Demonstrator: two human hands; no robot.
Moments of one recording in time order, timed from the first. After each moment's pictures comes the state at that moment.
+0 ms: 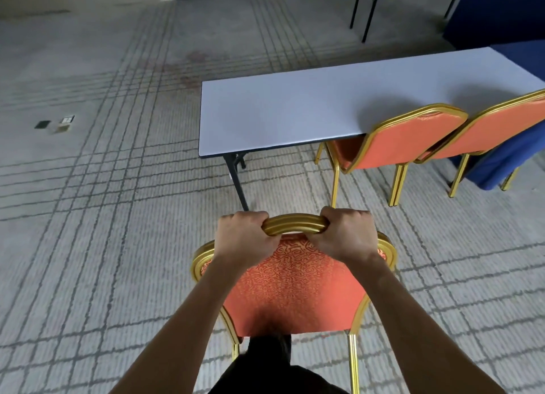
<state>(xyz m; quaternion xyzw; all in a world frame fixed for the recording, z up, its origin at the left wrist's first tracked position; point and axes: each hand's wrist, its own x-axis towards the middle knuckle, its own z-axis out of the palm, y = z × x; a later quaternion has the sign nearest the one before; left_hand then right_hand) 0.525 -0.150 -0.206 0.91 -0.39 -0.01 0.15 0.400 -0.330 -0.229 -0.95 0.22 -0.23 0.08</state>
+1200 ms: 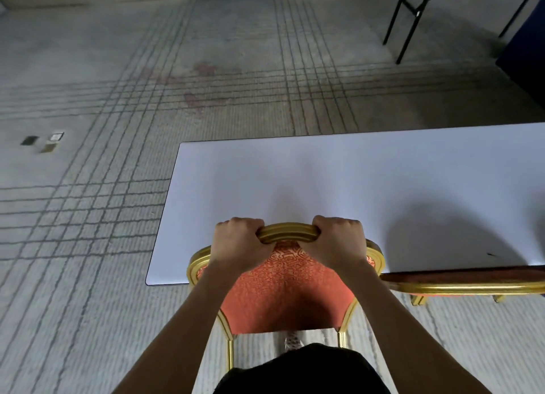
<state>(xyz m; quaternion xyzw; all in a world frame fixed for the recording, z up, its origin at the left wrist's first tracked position) 0.940 -0.545 -0.215 0.94 -0.32 -0.05 0.13 0.837 -0.727 -0.244 -0.97 0.18 -0.14 0.12</state>
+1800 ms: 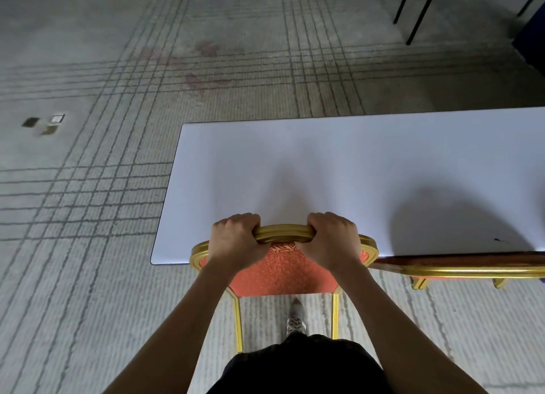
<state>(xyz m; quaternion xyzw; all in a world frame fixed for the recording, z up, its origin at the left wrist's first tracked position) 0.931 -0.511 -0.266 0.93 -0.33 -0.01 0.16 0.822 -0.700 -0.280 -0.97 0.16 -0.14 0.14</state>
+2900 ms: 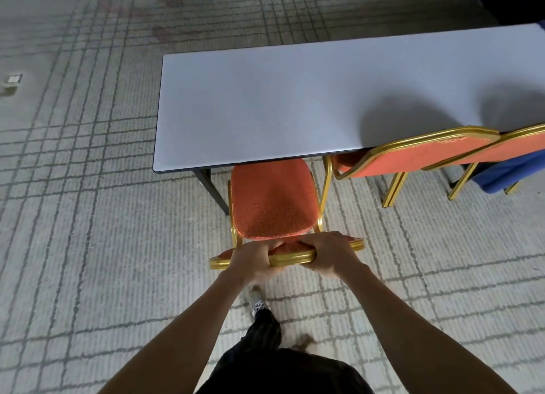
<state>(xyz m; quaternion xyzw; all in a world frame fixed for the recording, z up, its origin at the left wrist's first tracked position) 0.664 -0.354 -0.349 0.86 -0.38 -0.32 0.14 0.546 -0.540 -0.334 -0.95 0.16 0.15 0.23</state>
